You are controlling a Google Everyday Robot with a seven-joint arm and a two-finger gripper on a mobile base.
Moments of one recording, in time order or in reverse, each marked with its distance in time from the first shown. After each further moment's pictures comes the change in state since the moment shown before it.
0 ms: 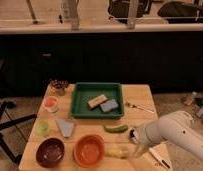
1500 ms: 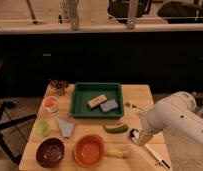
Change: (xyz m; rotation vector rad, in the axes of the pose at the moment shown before) arm -0.002 -0.047 -0.050 0.052 0.180 0.045
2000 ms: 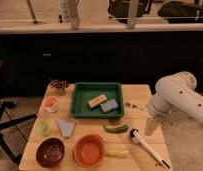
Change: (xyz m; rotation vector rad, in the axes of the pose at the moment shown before) arm 0.038 -0.036 -0.024 -0.108 0.119 0.134
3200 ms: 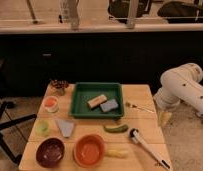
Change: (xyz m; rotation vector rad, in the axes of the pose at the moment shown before) arm 0.050 -0.057 -0.016 0.053 0.143 -0.149
